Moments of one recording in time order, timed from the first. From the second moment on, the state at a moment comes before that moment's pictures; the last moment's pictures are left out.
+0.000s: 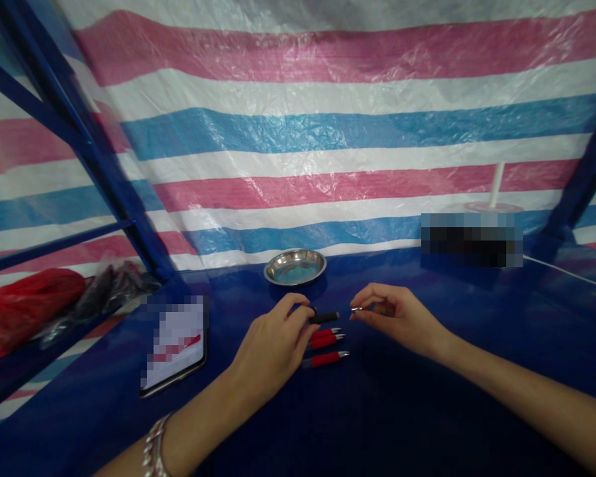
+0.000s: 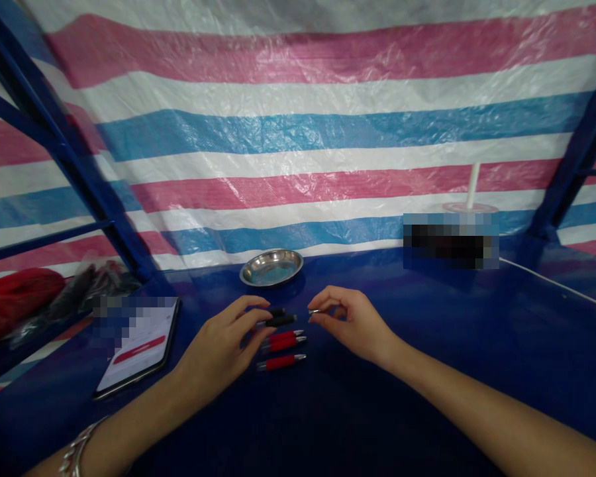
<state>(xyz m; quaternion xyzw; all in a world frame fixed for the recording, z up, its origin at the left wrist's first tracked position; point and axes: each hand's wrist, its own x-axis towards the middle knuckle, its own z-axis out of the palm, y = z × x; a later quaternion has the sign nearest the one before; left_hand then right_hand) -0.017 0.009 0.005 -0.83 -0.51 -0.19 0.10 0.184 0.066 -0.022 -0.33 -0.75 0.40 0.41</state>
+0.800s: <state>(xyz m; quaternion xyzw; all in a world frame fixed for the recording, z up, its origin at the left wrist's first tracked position) -0.011 0.002 -0.005 -0.86 -0.41 -0.27 0.11 0.179 0.053 -0.022 -0.31 -0.74 0.46 0.38</state>
